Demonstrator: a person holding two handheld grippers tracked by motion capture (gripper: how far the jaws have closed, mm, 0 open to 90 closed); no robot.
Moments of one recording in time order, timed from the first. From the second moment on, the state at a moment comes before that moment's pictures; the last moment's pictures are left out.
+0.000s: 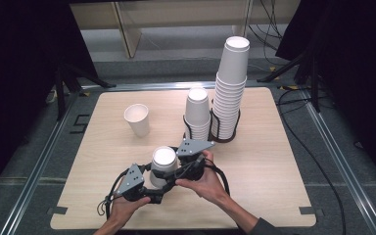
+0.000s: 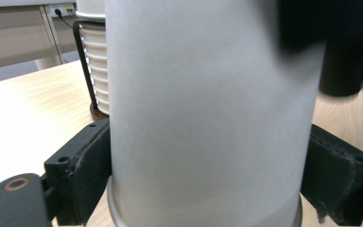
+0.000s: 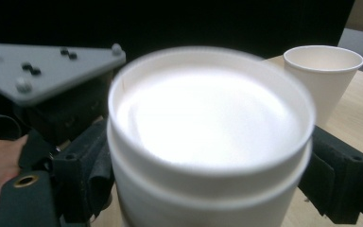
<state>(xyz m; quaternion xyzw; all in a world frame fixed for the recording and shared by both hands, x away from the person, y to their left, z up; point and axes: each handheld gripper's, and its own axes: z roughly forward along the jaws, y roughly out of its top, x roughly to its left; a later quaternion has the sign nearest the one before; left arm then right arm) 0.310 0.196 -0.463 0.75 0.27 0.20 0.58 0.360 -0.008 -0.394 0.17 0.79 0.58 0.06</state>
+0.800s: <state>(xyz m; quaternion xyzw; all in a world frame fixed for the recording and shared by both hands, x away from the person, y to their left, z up) 0.308 0.195 -0.461 0.78 0.24 0.23 0.53 0.364 -0.018 -0.382 0.17 0.82 0.55 0.02</state>
